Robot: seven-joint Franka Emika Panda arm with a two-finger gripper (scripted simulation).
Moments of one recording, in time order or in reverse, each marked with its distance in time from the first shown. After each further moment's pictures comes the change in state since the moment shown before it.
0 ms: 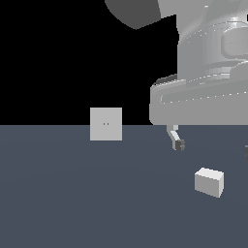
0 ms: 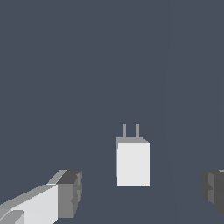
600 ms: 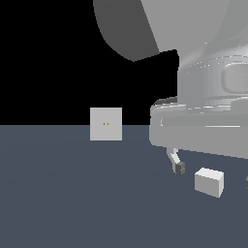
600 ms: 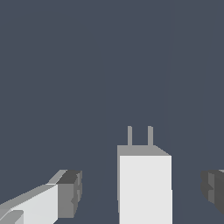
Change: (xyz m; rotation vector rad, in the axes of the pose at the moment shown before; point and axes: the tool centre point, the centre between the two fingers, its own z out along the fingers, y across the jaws) arm -0.003 0.001 0.041 0.001 -0.001 0.005
